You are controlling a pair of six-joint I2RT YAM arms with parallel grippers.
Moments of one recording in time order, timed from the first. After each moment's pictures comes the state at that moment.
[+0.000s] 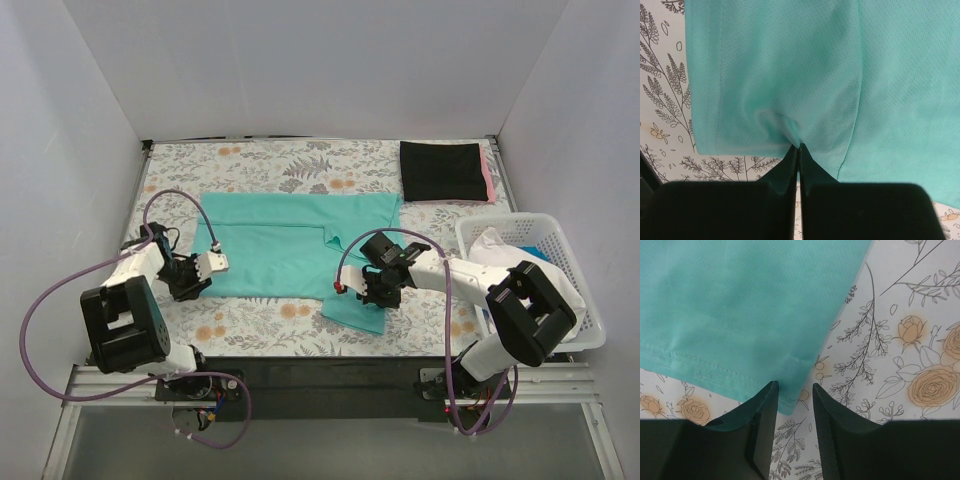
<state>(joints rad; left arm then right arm) 0.29 1.43 0.79 -0.84 0.40 1.51 0.76 1.50 0.82 -0.64 -0.22 -0.76</state>
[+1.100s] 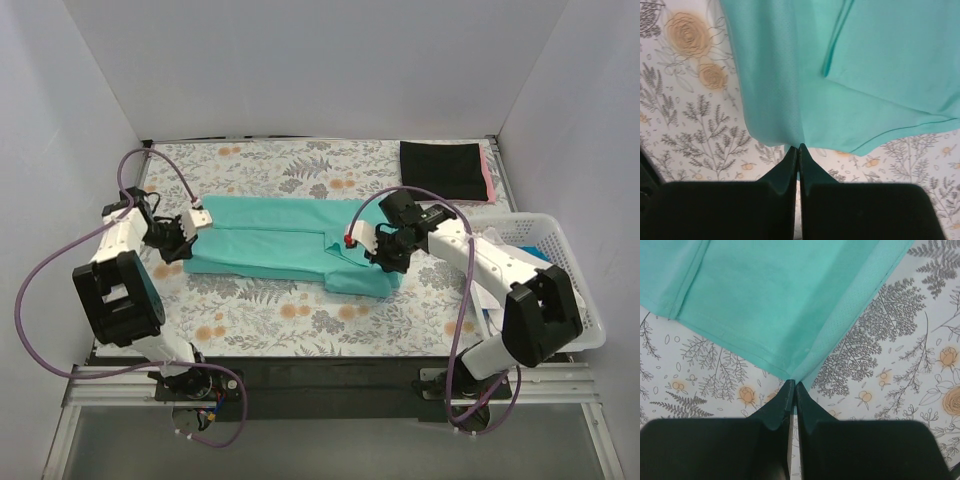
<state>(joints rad) 0.35 1.59 1.14 -0.98 0.55 1.45 0.58 1.46 1.08 -0.86 -0.28 -0.79</state>
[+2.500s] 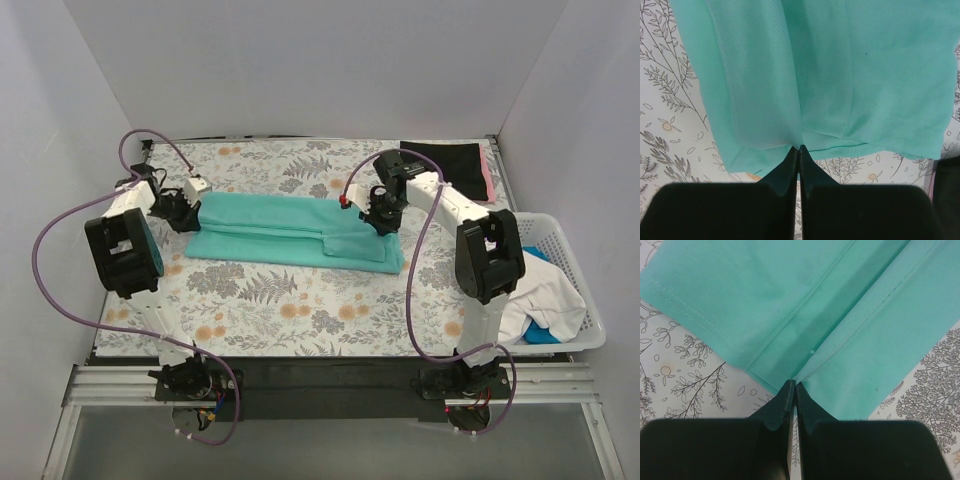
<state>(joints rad) 0.30 2.00 1.50 -0.84 0.65 1.17 0.43 1.92 1.56 -0.94 -0.30 -0.94</state>
